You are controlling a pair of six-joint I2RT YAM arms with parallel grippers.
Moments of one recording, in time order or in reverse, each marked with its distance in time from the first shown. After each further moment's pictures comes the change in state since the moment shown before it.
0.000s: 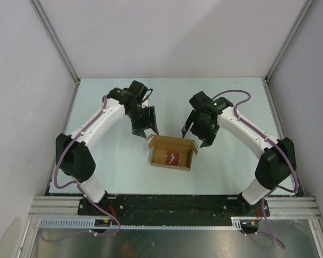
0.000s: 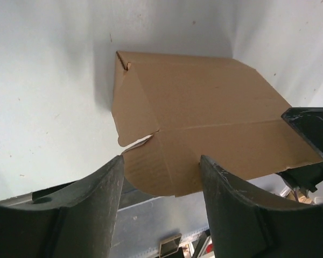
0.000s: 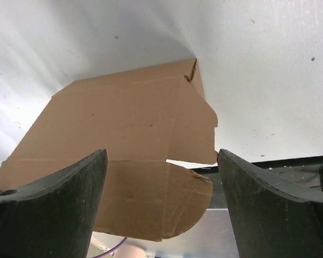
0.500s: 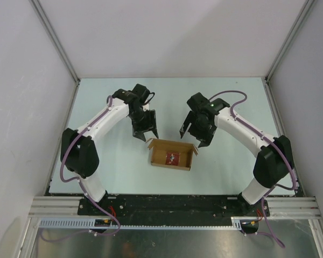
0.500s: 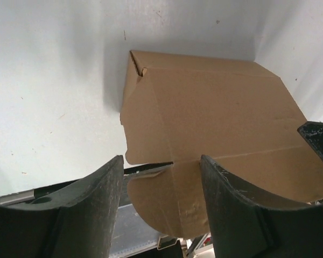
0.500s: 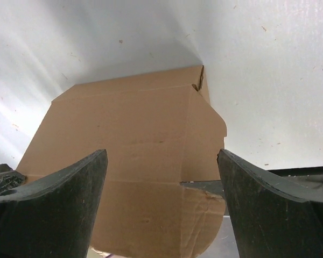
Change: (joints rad) left arm 0.000 0.062 -0.031 -0.002 -0.010 -0.008; right arm 0.013 0.018 -0.015 0.047 0.004 -0.003
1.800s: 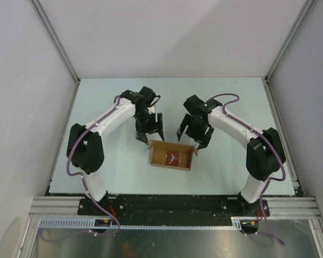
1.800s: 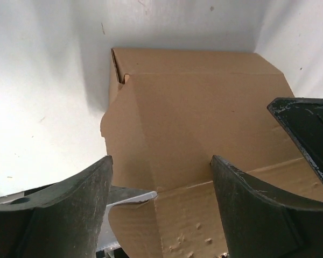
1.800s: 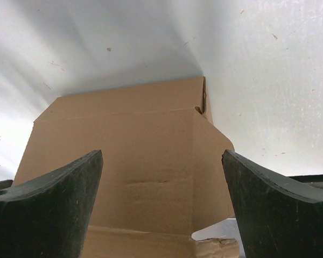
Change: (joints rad) left arm -0.031 0.079 0.021 0.003 0.043 0.002; right arm -0.008 0.109 -0.006 0.036 -0.038 -0.021
